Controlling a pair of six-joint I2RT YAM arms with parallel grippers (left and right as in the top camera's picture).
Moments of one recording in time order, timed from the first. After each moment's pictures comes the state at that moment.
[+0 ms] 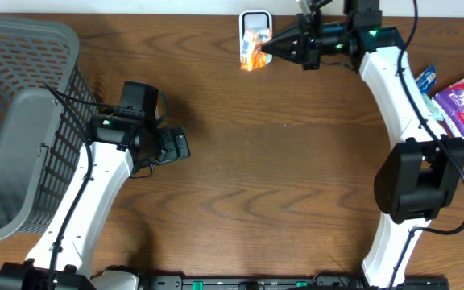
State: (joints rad) left arm -0.18 1.42 1.13 -1.02 0.10 -0.46; right arm 0.12 2.09 1.90 -0.51 -1.54 -0.27
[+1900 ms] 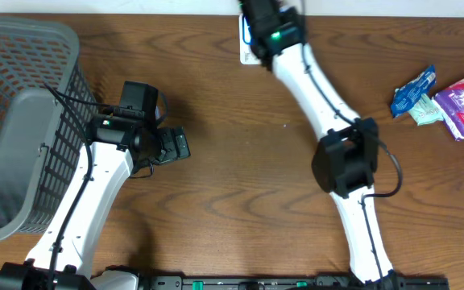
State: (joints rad) left arm -0.18 1.42 1.13 -1.02 0.10 -0.46; right arm 0.41 2.48 2.42 -0.85 0.83 -0.19
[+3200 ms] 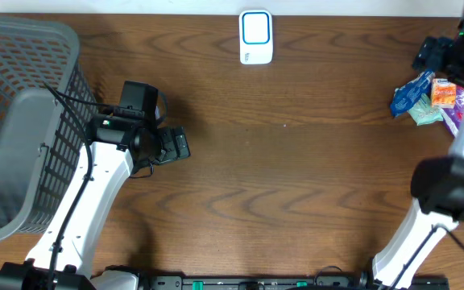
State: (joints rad) left arm -0.18 1.42 1.13 -1.02 0.10 -0.46; right arm -0.25 2.10 2.44 -1.62 0.14 0.27
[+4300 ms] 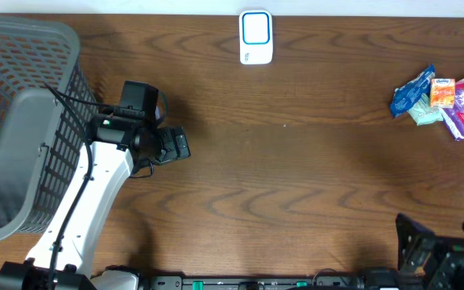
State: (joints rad) left arm -0.18 1.43 1.13 -1.02 0.10 -0.46; right arm 0.03 0.77 1.76 -1.70 -0.03 0.20
